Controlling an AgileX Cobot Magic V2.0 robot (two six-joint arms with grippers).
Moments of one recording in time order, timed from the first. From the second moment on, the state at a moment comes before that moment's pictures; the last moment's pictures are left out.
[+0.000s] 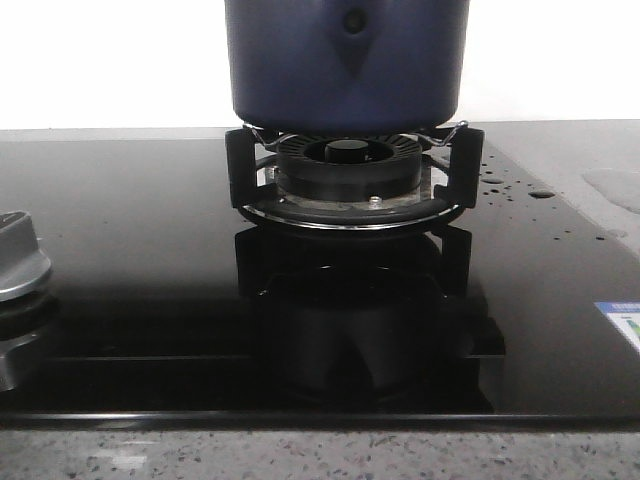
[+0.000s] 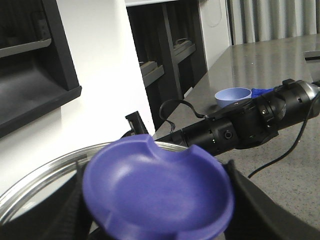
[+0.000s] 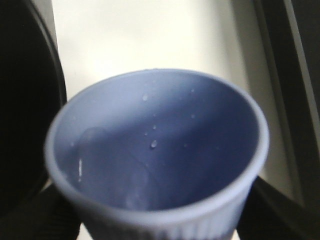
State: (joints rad) left arm -0.12 1.13 -1.32 -1.45 1.08 1.48; right arm 0.28 1.41 -1.16 -1.33 -0.13 -0.05
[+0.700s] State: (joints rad) left arm -0.12 1.13 -1.32 -1.45 1.07 1.48; right arm 0.28 1.46 -1.32 -1.71 -0.12 -0.05
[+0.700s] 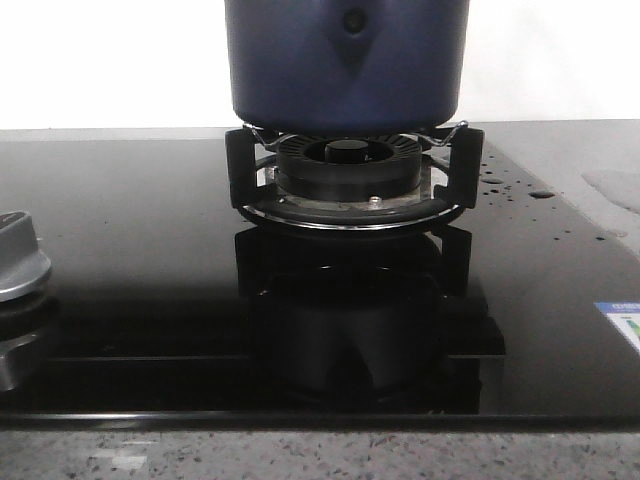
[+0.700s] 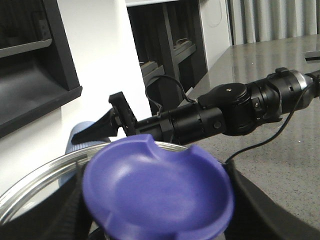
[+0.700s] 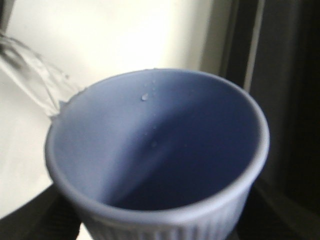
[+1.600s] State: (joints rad) left arm -0.12 1.14 -1.32 -1.45 1.07 1.48; right arm 0.35 1.48 -1.39 -1.51 0.17 0.48
